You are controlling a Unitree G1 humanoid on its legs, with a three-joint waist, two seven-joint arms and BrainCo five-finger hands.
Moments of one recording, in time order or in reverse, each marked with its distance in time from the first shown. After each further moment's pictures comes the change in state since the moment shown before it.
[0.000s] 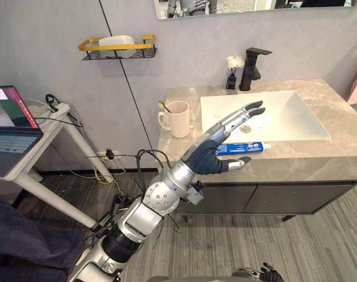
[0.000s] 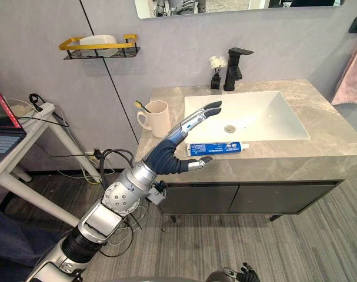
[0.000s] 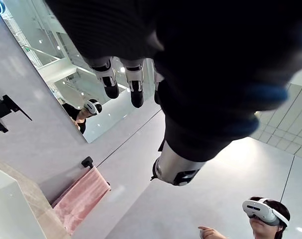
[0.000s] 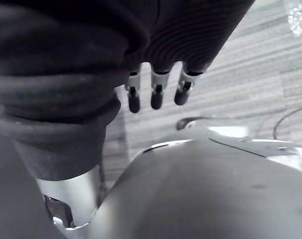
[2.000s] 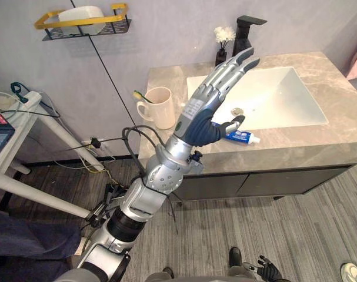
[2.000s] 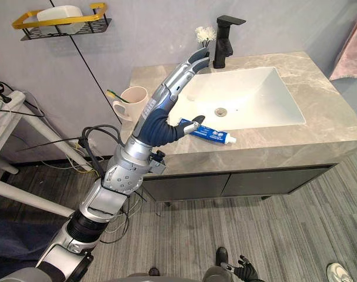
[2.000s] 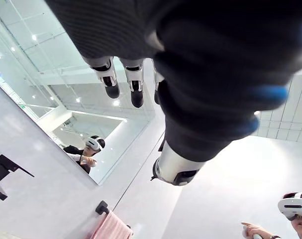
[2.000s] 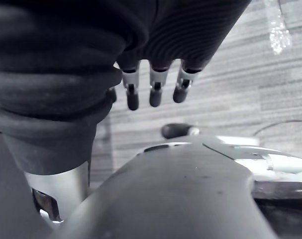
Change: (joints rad) left arm -0.155 -0.052 0.098 0.008 0.280 0.027 0.157; right arm -0.025 -0.018 0.113 -0.016 -0.018 -0.029 -0.003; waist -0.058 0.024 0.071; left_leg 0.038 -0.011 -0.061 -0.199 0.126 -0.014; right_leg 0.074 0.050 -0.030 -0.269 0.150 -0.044
